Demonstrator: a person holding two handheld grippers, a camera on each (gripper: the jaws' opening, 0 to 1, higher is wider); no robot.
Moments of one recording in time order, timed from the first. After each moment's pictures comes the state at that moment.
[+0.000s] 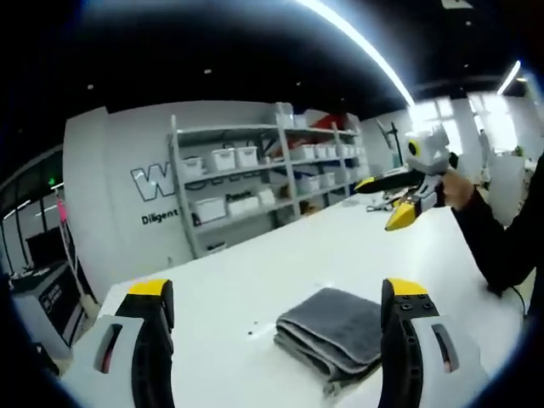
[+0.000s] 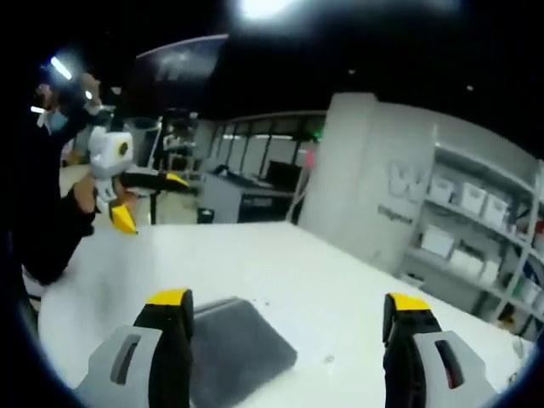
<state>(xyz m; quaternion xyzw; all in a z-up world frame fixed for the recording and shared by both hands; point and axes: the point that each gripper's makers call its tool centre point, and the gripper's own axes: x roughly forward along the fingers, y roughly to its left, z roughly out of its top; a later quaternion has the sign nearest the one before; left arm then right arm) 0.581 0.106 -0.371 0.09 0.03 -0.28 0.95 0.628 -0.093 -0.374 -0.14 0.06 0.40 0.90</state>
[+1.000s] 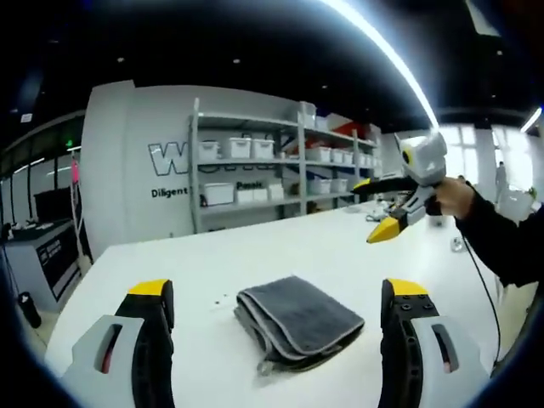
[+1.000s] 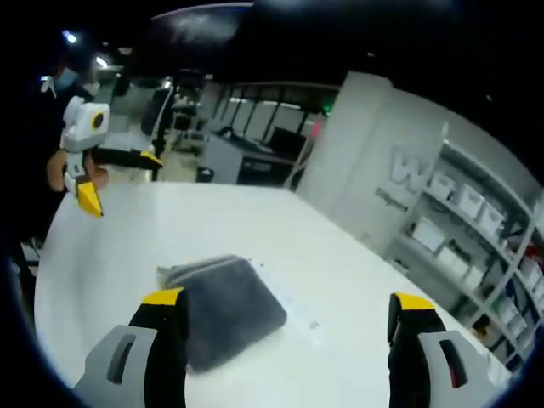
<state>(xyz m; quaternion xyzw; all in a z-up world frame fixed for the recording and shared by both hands) 0.523 0.079 -0.402 0.02 0.06 -0.25 0.97 0.611 -0.119 -0.384 -0.25 0.11 0.37 0.89</state>
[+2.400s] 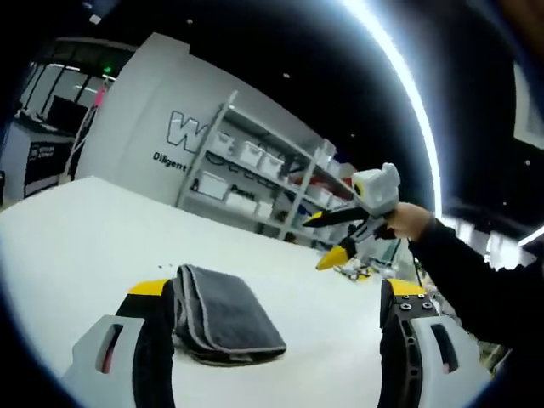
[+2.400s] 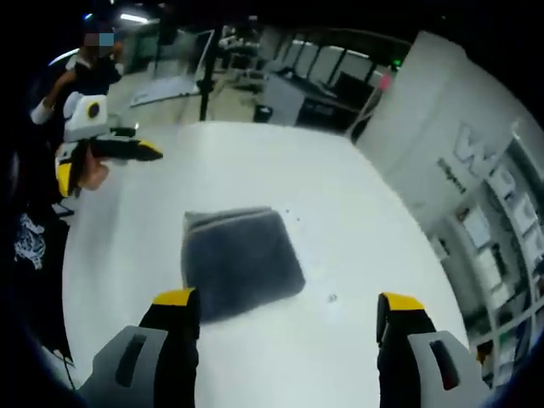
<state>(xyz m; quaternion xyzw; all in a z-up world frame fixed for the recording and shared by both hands) 0.484 0.033 -0.417 -0.22 0.06 -0.25 0.94 0.619 -0.110 -0.410 -0.36 0.26 0.46 0.77</state>
